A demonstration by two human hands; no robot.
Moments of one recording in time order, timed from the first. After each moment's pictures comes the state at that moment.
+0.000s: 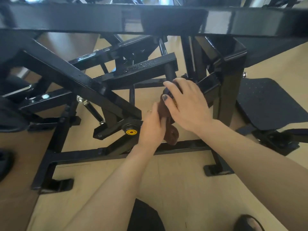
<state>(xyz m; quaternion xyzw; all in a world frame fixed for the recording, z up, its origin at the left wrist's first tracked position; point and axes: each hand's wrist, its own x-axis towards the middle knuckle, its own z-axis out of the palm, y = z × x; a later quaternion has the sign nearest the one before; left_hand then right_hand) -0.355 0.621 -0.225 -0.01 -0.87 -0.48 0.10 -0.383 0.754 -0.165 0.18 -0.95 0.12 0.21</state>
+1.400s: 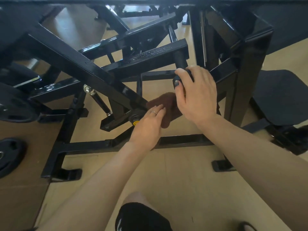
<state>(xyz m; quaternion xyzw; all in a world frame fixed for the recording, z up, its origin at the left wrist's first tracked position) -0.342 0.571 -0.252 -0.16 -0.96 -0.19 0.07 -0.390 0.741 -0.188 0.13 -0.92 0.14 0.35</state>
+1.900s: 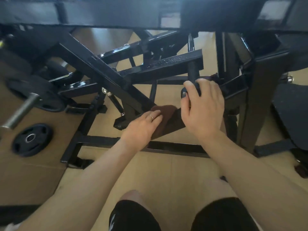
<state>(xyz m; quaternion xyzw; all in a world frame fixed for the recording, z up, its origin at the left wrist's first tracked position) -0.341 0.538 -0.235 -0.14 -0.99 0.00 0.01 -0.390 0.743 -0.190 0.15 -0.91 0.16 0.36</state>
